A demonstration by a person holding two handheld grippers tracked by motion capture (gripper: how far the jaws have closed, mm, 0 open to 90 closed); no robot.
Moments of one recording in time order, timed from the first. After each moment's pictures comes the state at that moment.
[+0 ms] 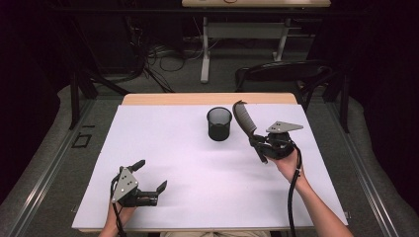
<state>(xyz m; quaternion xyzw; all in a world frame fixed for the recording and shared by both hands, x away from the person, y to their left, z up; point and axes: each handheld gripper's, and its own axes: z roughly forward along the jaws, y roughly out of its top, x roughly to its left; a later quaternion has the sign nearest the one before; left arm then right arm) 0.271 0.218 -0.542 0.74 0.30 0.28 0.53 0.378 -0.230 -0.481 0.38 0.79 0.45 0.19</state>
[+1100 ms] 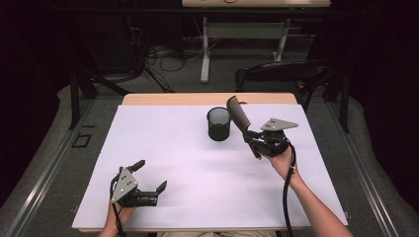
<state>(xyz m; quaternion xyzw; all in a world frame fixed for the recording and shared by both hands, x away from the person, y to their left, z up) 0.270 0.219 -0.541 0.74 0.30 0.28 0.54 0.382 -0.214 -0.474 0.35 0.78 0.47 0.21</state>
